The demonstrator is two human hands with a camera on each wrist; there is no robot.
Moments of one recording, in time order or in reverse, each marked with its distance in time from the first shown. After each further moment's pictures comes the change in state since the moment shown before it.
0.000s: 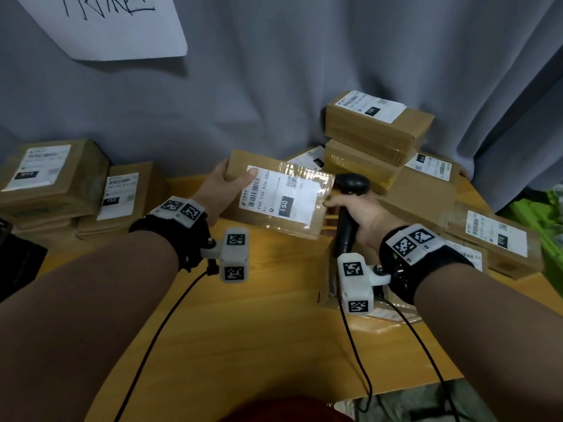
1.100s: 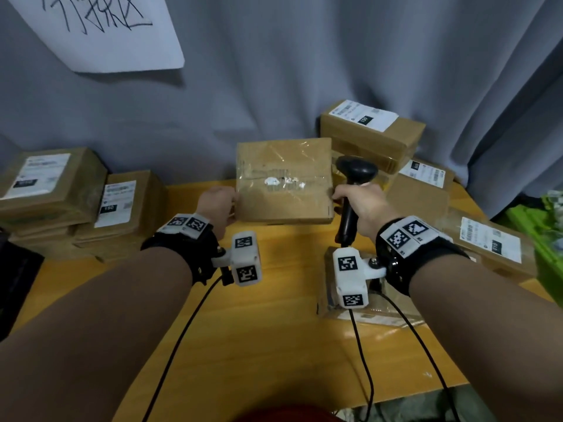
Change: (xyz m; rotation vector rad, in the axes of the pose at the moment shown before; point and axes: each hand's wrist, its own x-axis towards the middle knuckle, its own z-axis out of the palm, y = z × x) left_hand -0.005 0.001 0.018 -0.166 0.201 -0.253; right_hand 0.009 -0.022 -0.011 -0.014 0.182 -0.176
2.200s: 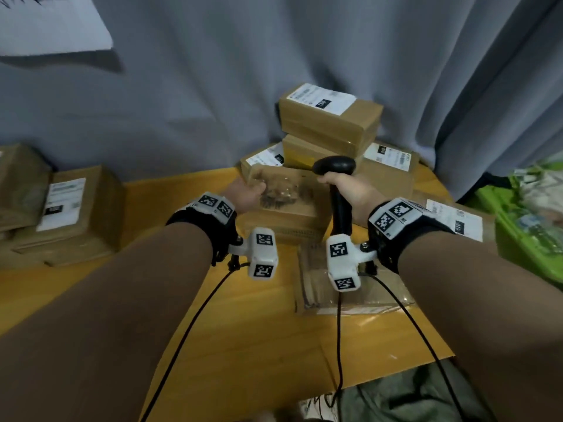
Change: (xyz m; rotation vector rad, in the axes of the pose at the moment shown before) left_hand 0.001 -0.001 0.105 0.643 -0.155 0.150; right_hand 0.018 0.003 -0.059 -0.121 0.005 0.115
